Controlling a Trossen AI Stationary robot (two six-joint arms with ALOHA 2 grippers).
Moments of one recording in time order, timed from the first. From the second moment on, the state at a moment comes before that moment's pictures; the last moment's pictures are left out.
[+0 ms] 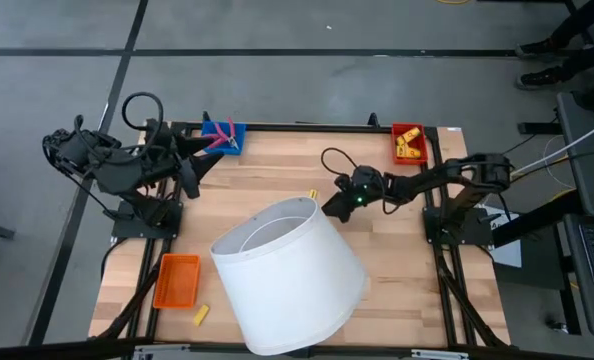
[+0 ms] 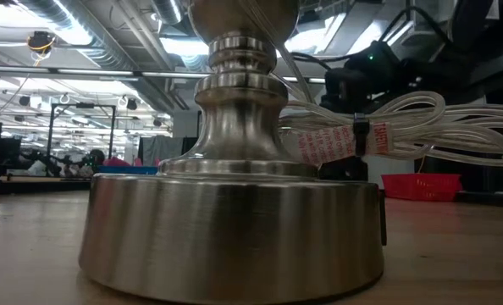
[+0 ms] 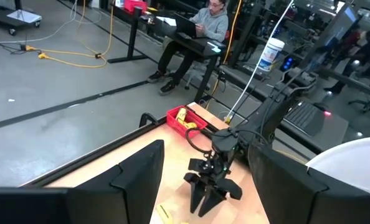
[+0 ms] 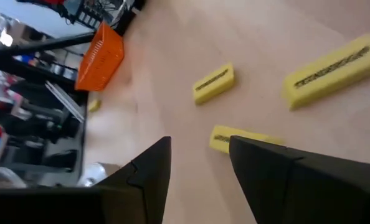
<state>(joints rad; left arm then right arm) -0.51 1.12 1.71 -1.05 -1.03 -0.76 -0.20 1.64 0.50 0.64 -0.41 0.77</state>
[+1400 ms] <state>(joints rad) -0.51 1.10 1.71 -0.94 -0.99 -0.56 0.06 1.79 0.81 0.07 0.09 0.93</state>
